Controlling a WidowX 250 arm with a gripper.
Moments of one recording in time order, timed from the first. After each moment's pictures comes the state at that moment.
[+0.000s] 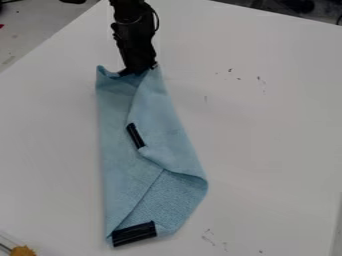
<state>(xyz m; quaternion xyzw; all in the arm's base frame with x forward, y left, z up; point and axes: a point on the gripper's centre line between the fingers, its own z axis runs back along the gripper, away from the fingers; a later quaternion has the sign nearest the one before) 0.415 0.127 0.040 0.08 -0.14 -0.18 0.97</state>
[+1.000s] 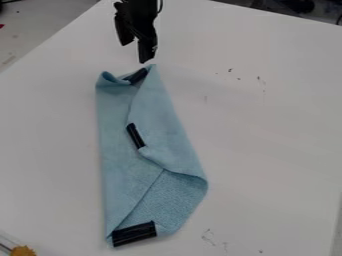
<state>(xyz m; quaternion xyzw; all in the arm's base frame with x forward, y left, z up) 0.430 0.124 0.073 0.11 -0.13 -0.19 0.97</state>
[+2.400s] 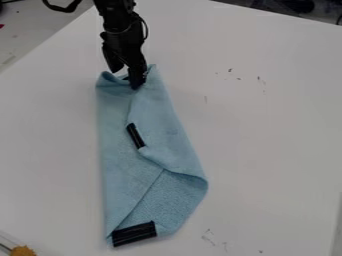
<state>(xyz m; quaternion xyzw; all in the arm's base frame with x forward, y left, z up) 0.401 0.138 0.024 0.08 -0.13 -0.16 0.98</state>
